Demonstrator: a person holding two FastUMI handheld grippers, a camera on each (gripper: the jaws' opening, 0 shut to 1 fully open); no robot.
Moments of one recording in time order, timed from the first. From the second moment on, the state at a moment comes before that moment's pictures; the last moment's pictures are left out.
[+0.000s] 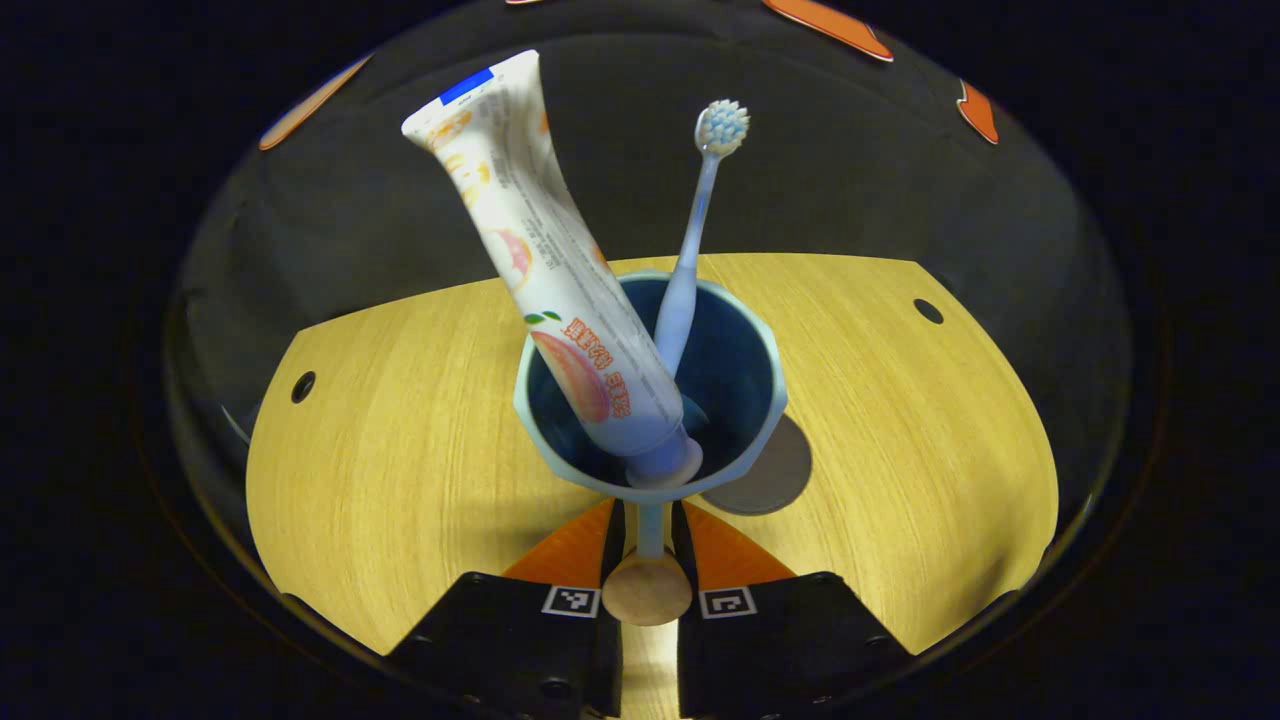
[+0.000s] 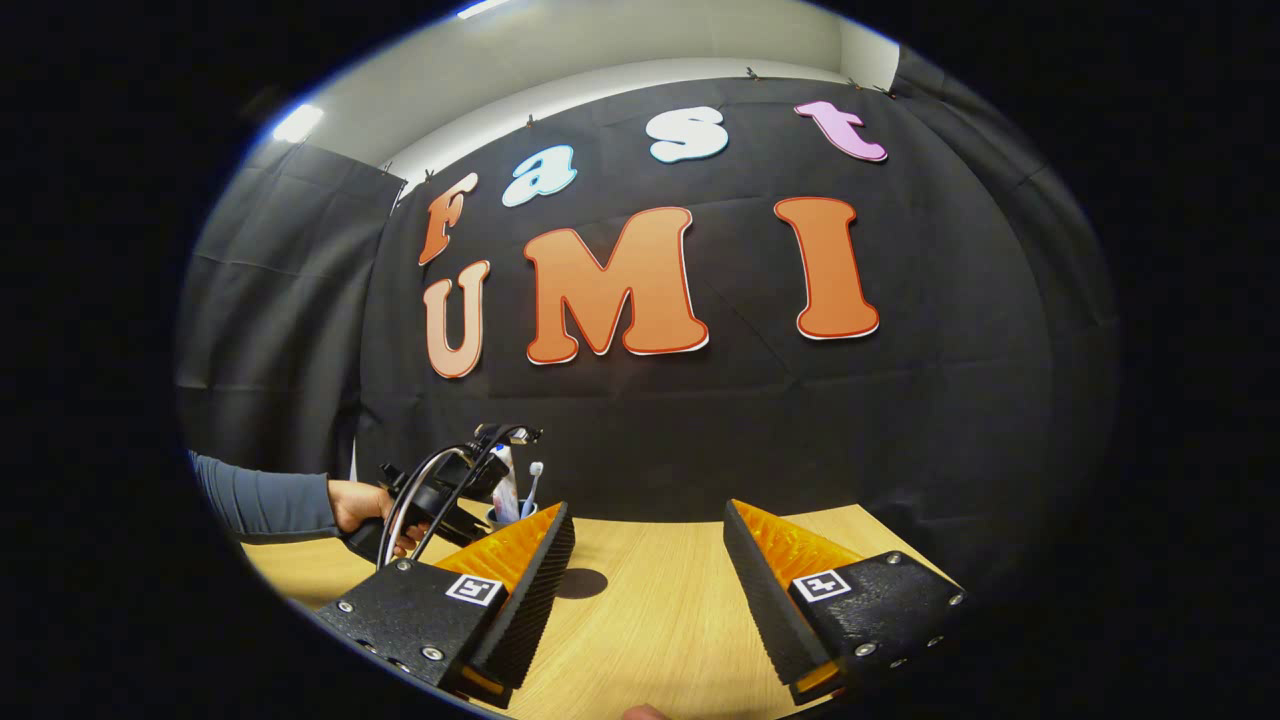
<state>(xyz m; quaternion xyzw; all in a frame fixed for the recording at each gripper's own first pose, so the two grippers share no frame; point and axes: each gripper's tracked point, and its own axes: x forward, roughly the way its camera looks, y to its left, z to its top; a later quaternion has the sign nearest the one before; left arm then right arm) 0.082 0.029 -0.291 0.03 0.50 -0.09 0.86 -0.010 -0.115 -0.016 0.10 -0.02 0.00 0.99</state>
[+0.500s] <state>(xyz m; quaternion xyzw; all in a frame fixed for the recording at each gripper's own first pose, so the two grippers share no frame) 0.082 0.040 -0.289 0.06 0.52 -0.13 0.84 -0.018 -0.136 -0.030 0.10 -0.01 -0.02 0.99</state>
